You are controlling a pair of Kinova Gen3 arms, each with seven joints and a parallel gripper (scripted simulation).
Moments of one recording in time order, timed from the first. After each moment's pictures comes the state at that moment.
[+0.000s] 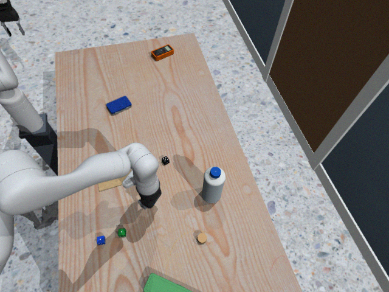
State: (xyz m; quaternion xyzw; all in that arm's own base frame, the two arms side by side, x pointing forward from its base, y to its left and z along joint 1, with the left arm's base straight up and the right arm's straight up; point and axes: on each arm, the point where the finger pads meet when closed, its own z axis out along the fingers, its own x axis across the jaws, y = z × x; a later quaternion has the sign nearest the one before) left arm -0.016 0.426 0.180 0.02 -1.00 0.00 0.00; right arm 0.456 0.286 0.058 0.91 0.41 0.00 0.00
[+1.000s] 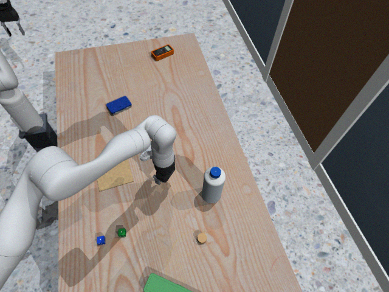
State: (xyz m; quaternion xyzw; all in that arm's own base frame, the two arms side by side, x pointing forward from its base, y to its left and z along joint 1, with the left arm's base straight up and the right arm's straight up) left arm -0.016 0.426 0.180 0.02 -1.00 0.00 0.00; right arm 0.523 0.375 0.059 0.91 0.41 0.01 0.00
